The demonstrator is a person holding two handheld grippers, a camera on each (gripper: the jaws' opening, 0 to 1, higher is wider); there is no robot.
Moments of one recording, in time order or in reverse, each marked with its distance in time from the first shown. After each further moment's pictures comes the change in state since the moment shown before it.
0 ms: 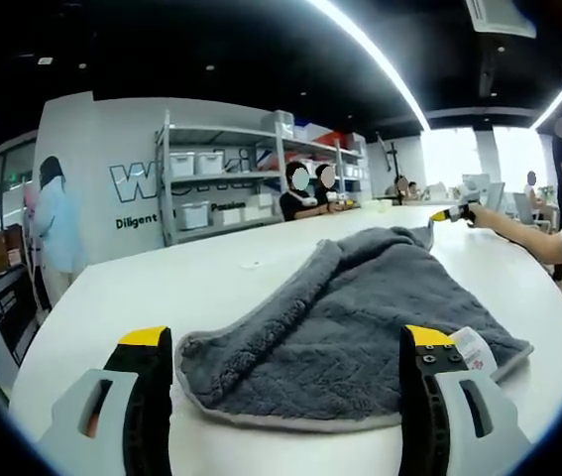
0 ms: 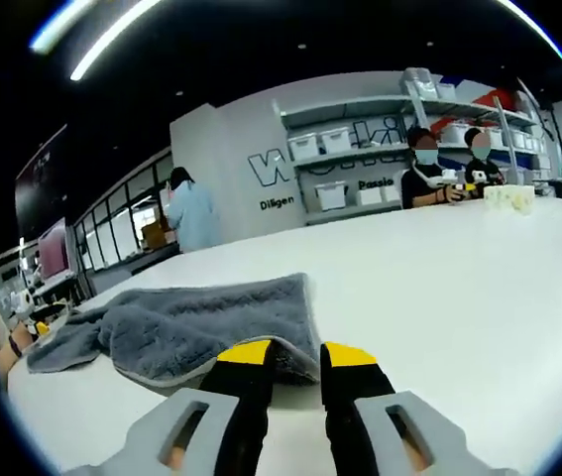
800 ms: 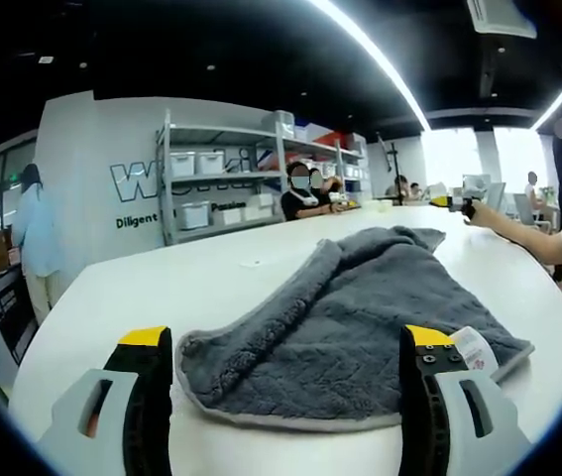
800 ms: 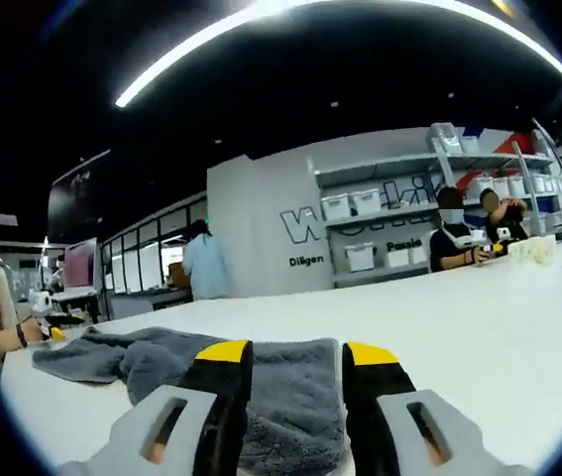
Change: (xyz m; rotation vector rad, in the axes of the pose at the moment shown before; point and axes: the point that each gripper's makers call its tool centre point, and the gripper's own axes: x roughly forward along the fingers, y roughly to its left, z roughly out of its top) left arm 0.002 0.000 -0.002 -0.001 0.004 0.002; right arm -0.014 0.044 0.040 -0.144 -0.244 0.106
